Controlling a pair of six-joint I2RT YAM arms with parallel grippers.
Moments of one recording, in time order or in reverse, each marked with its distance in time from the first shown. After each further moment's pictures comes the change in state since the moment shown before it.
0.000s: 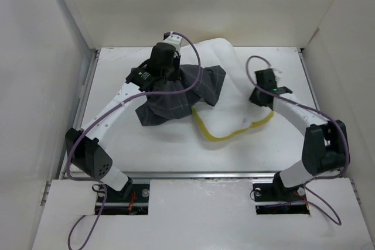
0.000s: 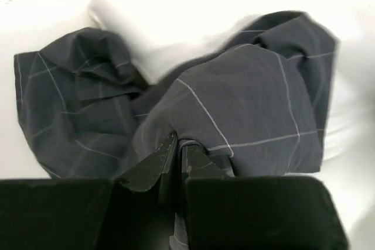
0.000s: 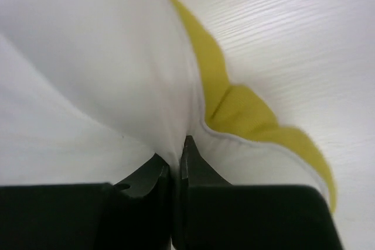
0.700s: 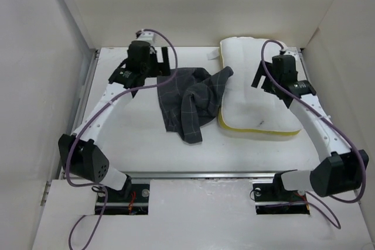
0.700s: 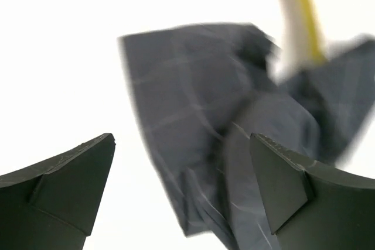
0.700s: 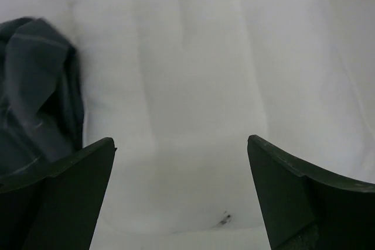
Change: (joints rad) left arm 0.155 -0.055 -0.100 0.044 0.127 -0.050; right arm -0.156 -0.205 0.213 -0.246 0.072 -0.166
